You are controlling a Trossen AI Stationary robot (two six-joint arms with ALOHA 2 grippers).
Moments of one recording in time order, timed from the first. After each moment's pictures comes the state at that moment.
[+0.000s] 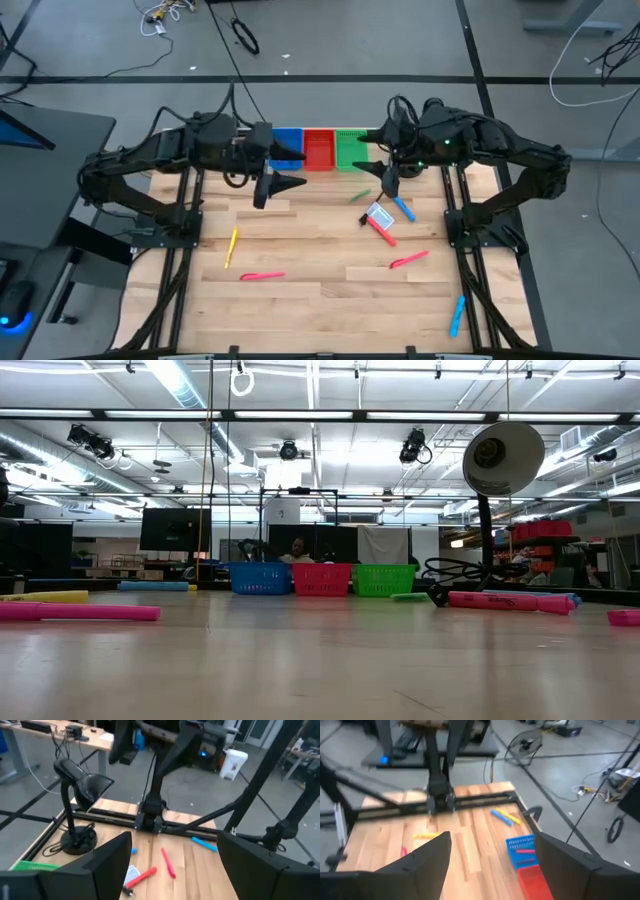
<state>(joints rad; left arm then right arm) 0.03 1.32 1.64 -0.53 0.02 -0.20 0.01 1.38 1.82 -0.86 0.22 0.04</state>
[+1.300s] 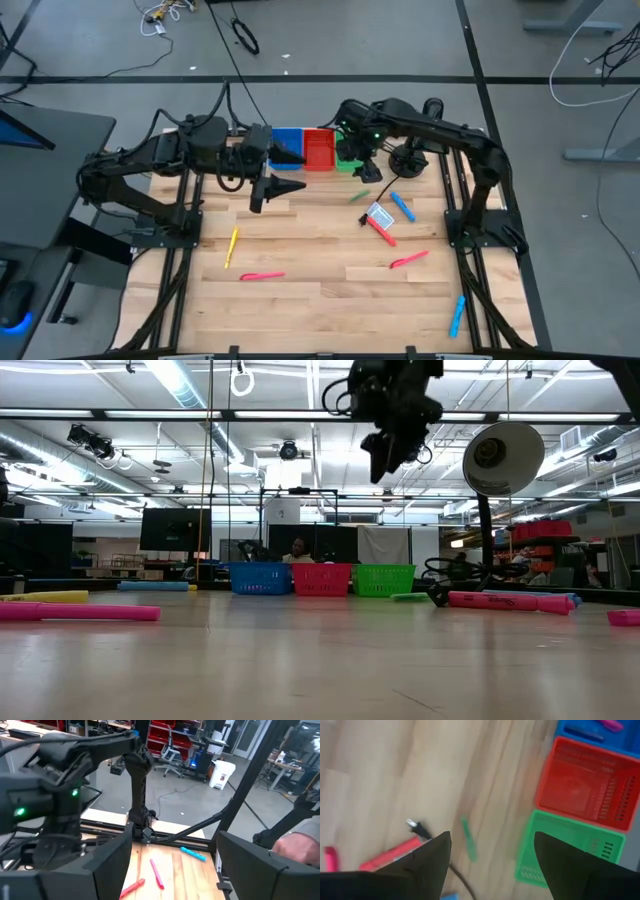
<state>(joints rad) -0.01 1.31 1.64 -0.48 0.02 -0.22 -0.41 1.84 1.82 -1.28 -0.19 -0.67</state>
